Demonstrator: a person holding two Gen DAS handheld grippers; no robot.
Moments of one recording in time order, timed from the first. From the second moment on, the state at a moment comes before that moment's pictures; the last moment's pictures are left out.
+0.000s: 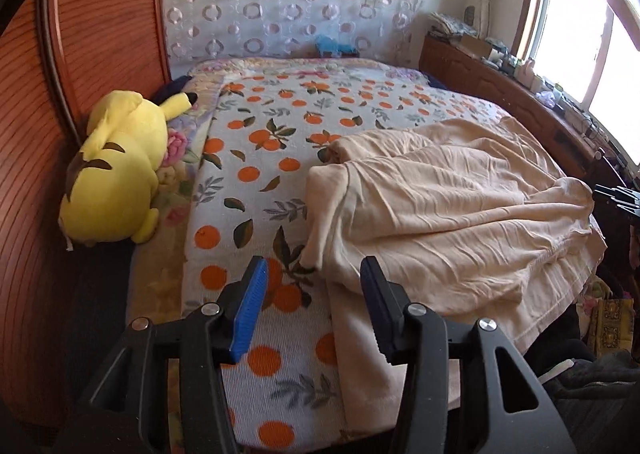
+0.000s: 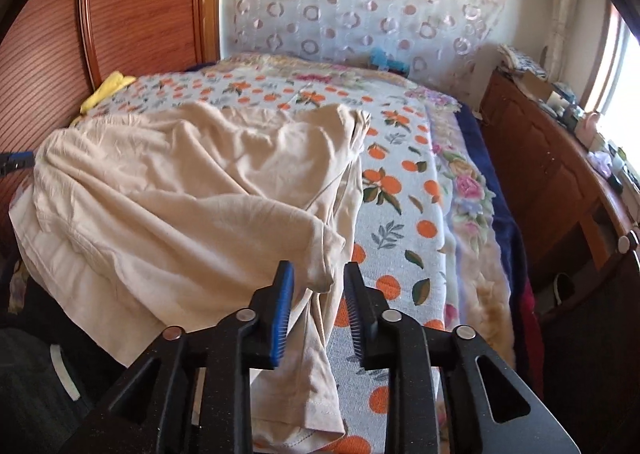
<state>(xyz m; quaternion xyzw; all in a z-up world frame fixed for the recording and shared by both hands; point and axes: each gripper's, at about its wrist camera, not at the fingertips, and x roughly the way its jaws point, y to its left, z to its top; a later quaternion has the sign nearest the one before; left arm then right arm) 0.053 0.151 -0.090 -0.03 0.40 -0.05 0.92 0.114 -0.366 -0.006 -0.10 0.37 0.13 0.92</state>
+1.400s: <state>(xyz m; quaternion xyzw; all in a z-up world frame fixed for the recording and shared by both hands) 0.009 0.015 -0.060 0.01 0.41 -0.21 0.89 0.059 -0.250 -0.032 -0.12 0.39 0.33 0.85</state>
